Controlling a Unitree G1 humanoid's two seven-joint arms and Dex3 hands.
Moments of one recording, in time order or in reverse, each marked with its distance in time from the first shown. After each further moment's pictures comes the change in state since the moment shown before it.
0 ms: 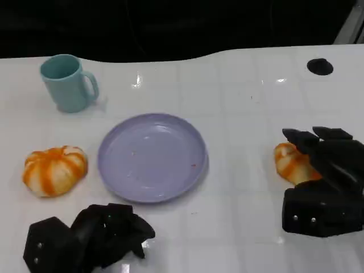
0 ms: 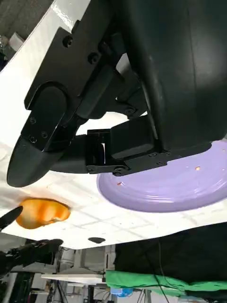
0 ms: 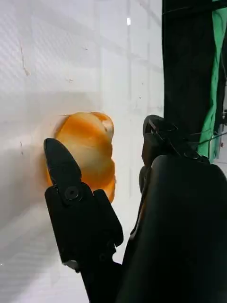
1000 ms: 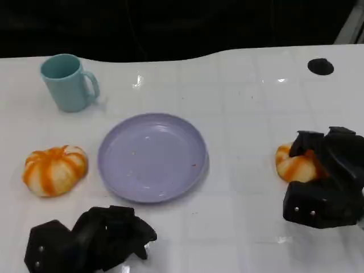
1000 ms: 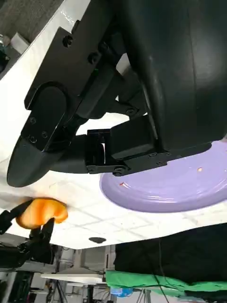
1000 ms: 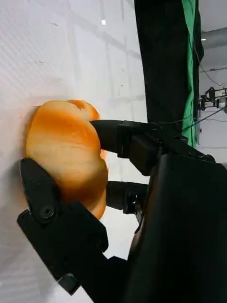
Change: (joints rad) left arm 0.023 -0.006 -0.006 -0.033 0.005 0.011 0.010; right arm -0.189 0.051 0.076 0.505 0.059 -0.228 -0.395
